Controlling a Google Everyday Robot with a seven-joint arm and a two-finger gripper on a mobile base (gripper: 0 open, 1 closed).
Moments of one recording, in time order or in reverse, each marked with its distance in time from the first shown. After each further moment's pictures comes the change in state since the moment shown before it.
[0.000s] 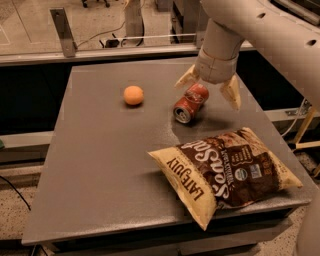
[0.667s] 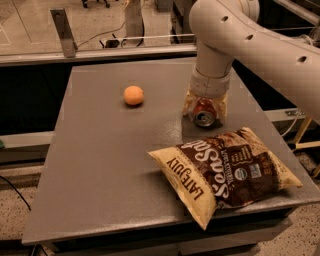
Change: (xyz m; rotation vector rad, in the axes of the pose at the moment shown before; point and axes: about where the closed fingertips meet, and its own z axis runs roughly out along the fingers) arm -0.020 0.007 0.035 -0.053 0.008 -0.127
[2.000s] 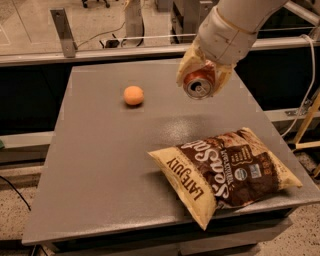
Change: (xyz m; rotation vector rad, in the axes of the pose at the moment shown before) arm -0.055 -0.028 -0.139 0.330 -0.003 -0.177
